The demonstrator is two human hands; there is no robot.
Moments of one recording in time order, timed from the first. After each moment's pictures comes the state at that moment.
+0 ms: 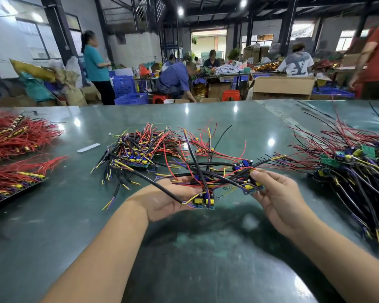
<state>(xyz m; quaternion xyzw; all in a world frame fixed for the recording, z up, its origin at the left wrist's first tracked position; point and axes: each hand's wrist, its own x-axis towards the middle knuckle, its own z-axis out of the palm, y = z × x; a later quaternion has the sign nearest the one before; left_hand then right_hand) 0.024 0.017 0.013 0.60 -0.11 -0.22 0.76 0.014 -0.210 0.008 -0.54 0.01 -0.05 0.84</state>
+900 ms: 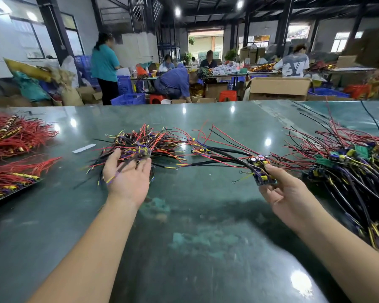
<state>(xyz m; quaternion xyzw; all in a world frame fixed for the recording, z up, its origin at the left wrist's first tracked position) 0.056 0.062 0.018 0.27 0.07 0.14 0.95 0.018 -0.231 0.020 -0.42 0.08 -0.04 0.90</state>
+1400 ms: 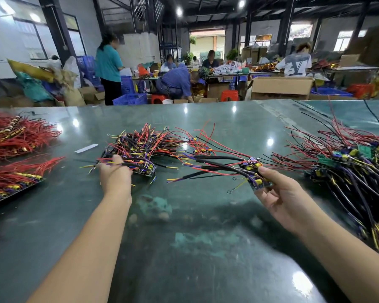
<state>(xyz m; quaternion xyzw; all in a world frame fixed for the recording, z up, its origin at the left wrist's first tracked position) 0.076 0.080 0.011 0.55 0.25 0.33 0.73 0.015 -0.224 0.019 -0.44 0.06 0.01 0.90</state>
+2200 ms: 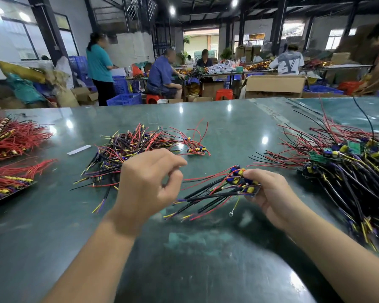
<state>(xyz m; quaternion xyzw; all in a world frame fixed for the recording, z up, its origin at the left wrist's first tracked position) -0.003 0.012 0.049 0.77 -0.32 0.51 0.20 0.014 -0.217 0.017 -0.59 0.03 -0.01 0.81</state>
